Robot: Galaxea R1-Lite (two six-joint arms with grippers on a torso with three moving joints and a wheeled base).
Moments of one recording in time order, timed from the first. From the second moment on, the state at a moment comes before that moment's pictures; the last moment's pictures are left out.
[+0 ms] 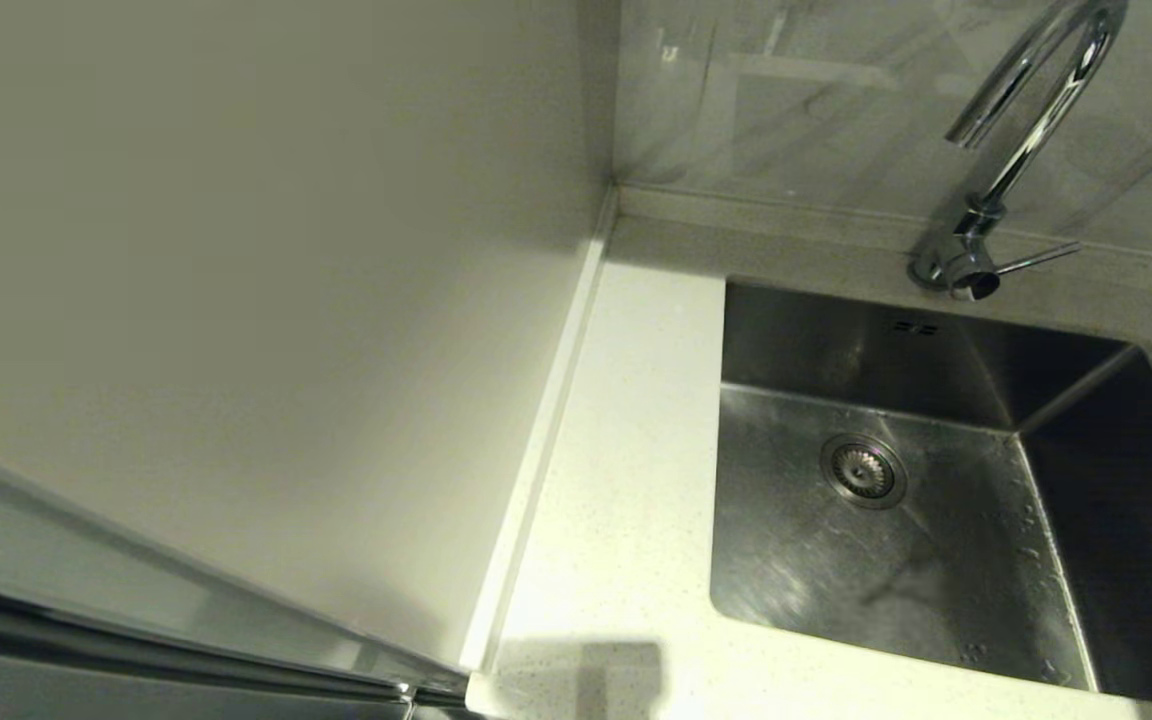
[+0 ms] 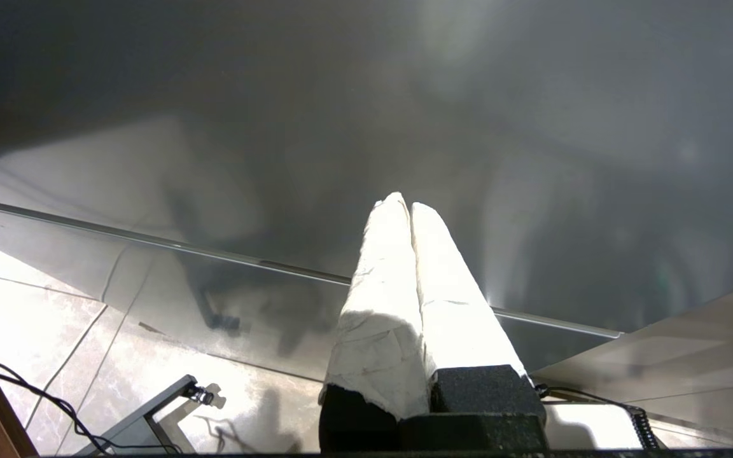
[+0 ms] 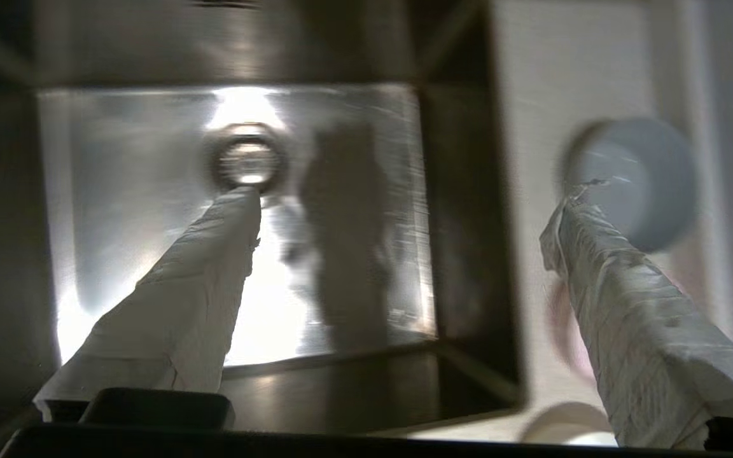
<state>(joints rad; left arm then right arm) 0.00 0.00 0.00 0.00 0.02 -0.02 -0.30 1.25 -1.36 0.54 -0.14 0.05</state>
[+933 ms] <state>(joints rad) 0.00 0.00 0.00 0.00 0.01 -0.02 -1.01 1.94 -1.88 0.92 0.54 -0.29</state>
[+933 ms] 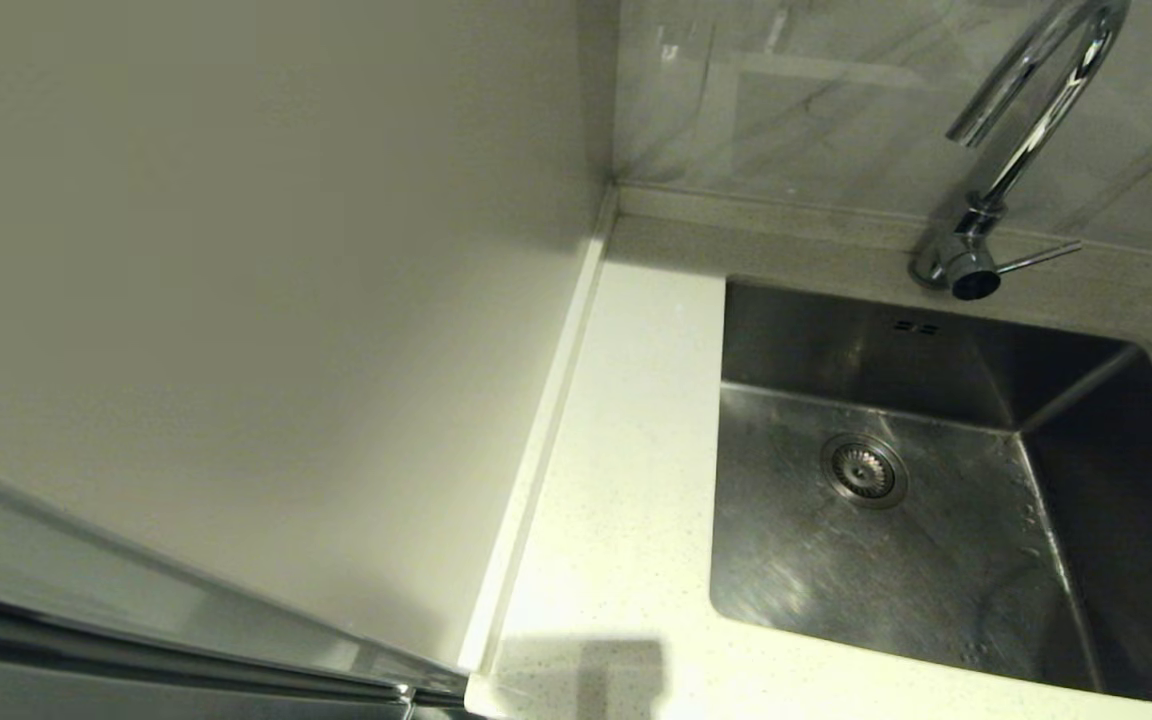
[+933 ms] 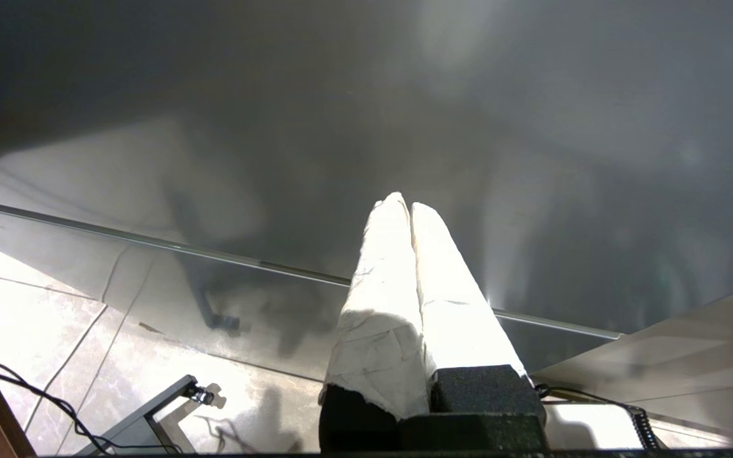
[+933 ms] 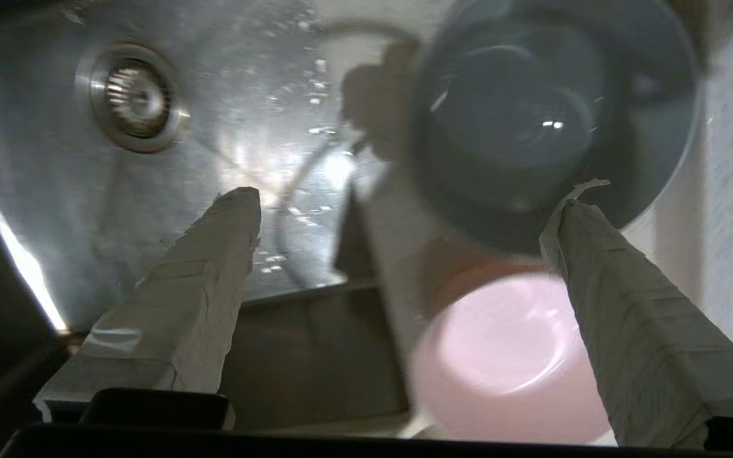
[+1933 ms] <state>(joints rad) 0.00 0.00 0.00 0.00 0.01 -0.02 -1.00 1.97 -1.72 0.91 0.50 -0.59</state>
